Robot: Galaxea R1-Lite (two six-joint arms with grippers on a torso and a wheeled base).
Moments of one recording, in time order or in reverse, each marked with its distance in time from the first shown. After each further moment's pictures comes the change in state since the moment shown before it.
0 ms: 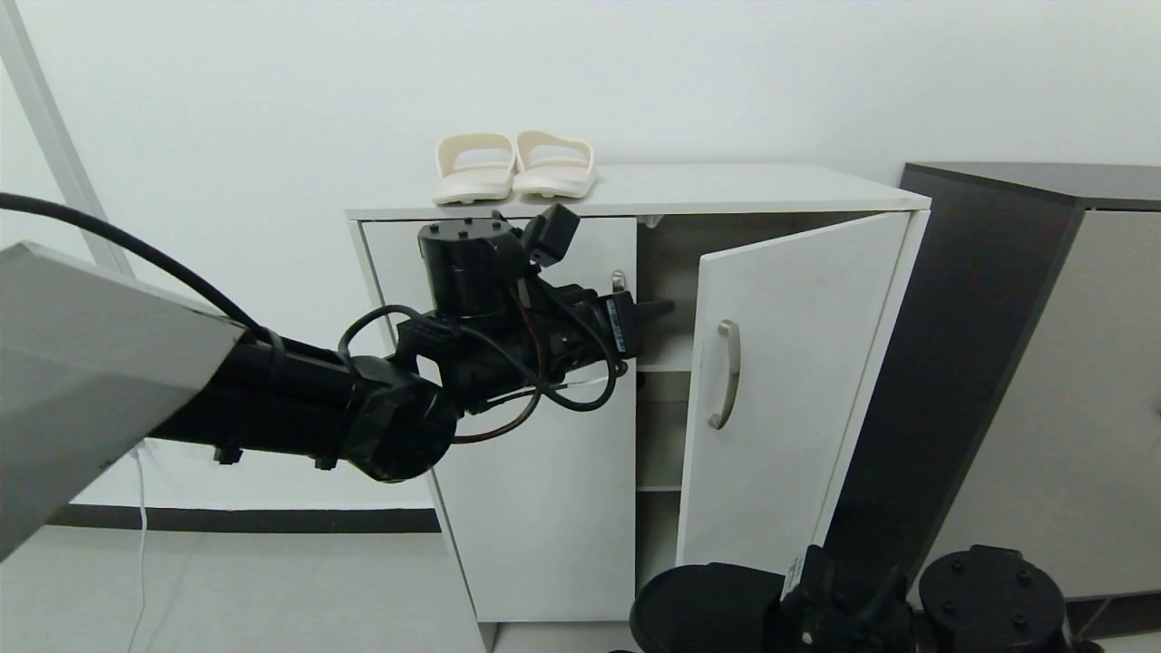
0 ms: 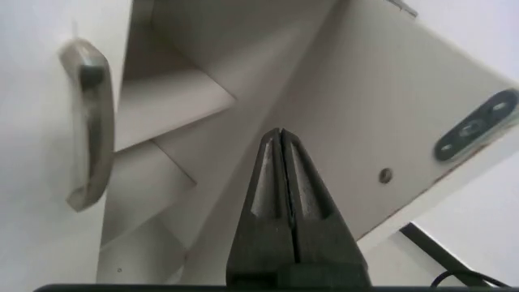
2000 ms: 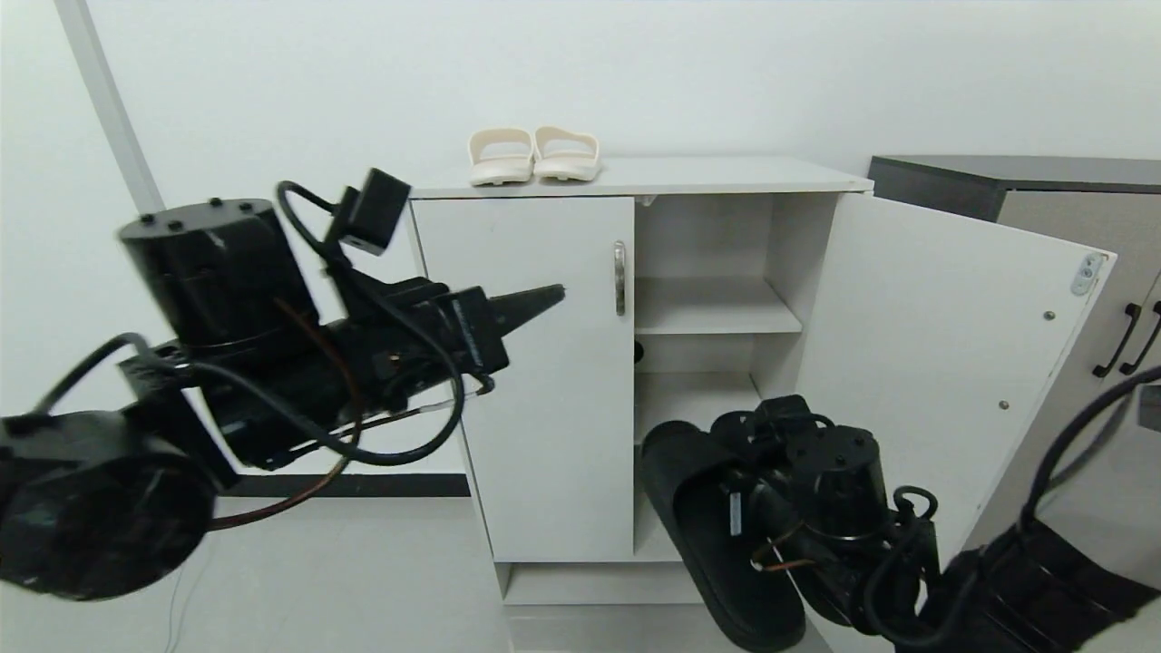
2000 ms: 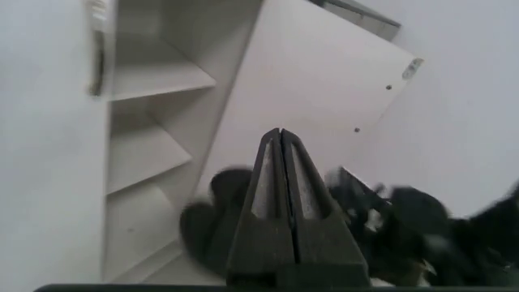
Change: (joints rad) left arm 0.107 -0.401 0.399 -0.067 0.022 0.038; right arm -0.167 0.286 -0.431 0.004 -0.669 0.131
